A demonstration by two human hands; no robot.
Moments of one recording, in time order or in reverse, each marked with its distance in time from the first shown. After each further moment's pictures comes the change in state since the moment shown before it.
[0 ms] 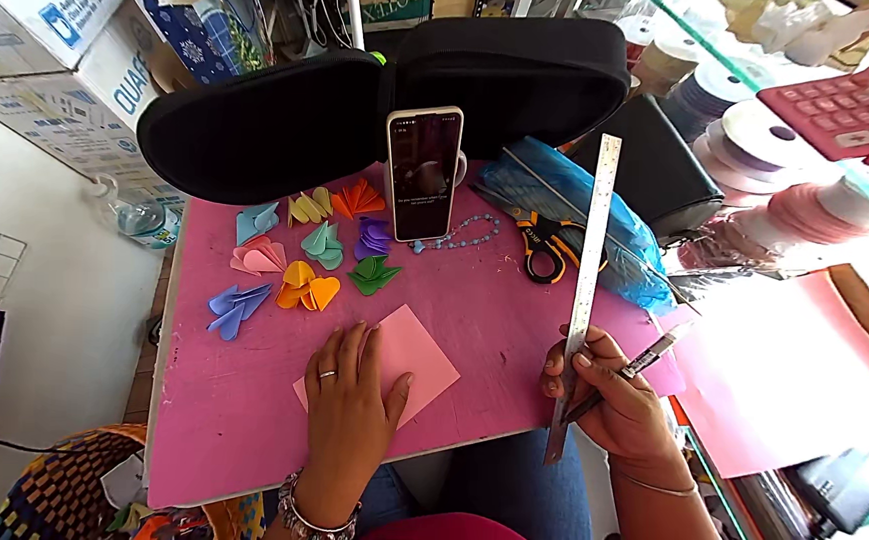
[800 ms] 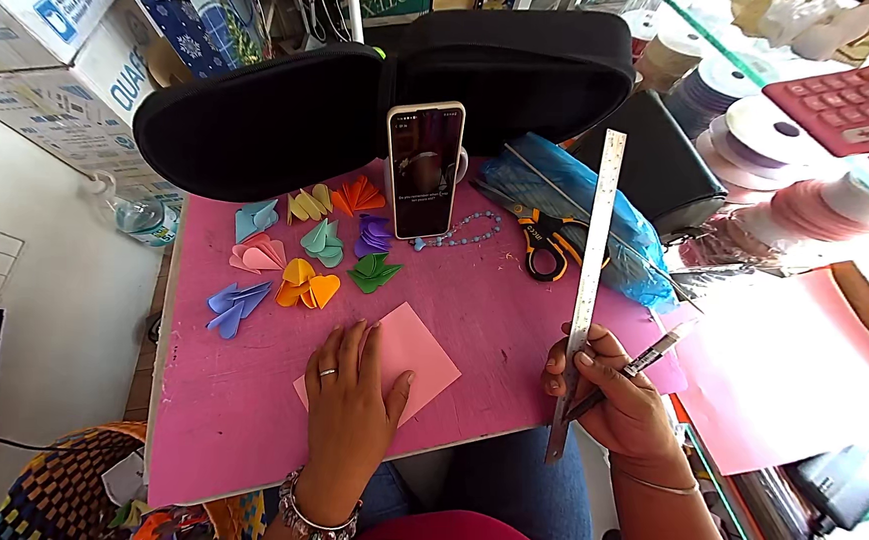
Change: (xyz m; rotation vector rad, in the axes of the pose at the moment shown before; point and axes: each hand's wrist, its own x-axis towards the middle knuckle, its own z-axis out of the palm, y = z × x) left_hand 0.000 0.001 -0.001 -0.003 -0.012 -0.003; right_hand -0.001 0.000 0.001 0.005 0.006 -0.004
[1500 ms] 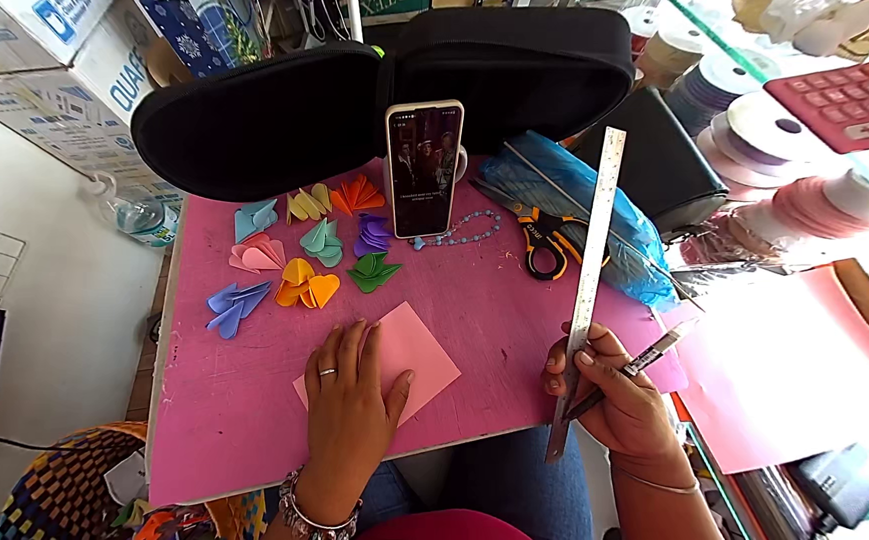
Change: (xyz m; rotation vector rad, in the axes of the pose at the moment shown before) left_hand 0.000 0.000 0.000 0.014 -0.005 0.002; right_hand 0.001 0.000 0.000 0.001 -0.008 -0.002
